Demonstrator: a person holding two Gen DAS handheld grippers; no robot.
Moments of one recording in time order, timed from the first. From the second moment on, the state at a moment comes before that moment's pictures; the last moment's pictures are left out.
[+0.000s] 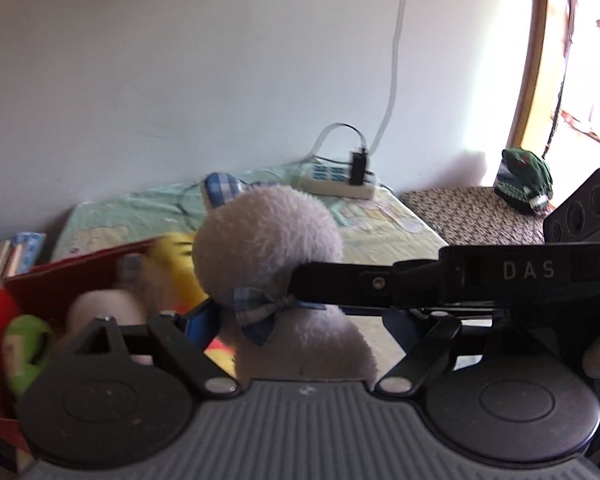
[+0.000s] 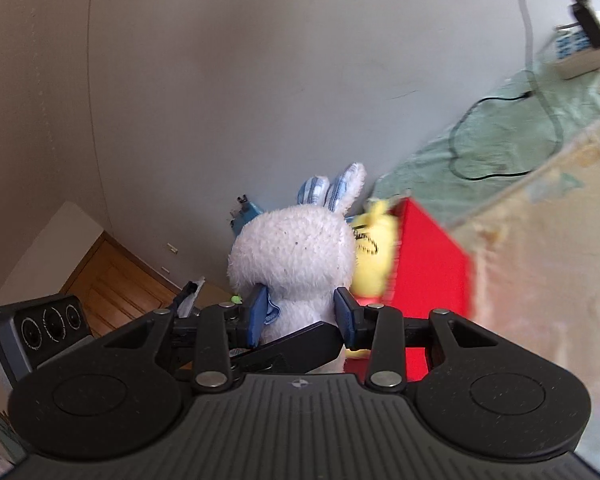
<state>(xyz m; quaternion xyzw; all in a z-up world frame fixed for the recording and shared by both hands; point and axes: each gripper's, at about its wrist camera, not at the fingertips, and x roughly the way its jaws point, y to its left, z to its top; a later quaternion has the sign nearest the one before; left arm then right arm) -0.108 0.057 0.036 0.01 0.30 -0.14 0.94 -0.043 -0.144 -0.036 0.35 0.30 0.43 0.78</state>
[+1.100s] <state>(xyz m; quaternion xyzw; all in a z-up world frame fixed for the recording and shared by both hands) -0.065 0.254 -0.040 -0.01 0.37 -0.09 0.92 -0.020 0.060 -0.067 0.26 0.37 0.36 0.81</state>
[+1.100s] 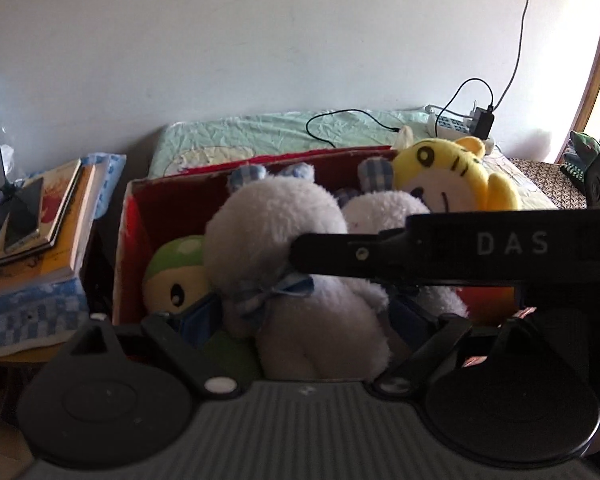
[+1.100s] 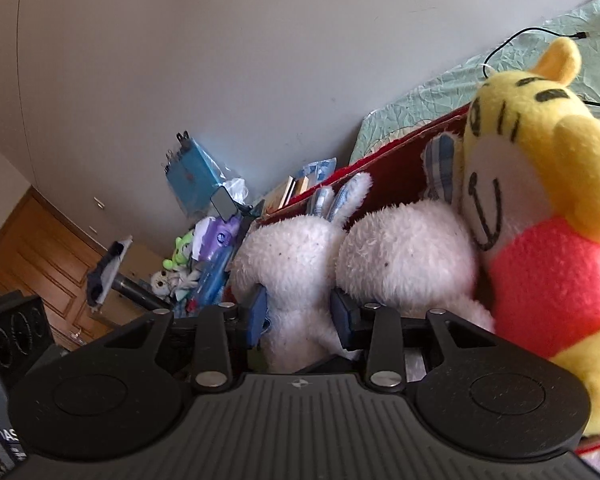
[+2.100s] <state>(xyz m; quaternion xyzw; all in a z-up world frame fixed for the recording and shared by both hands) -0.060 0.211 -0.025 0.04 0.41 0.00 0.91 -0.063 0.016 -0.037 0.23 0.32 0.23 0.89</state>
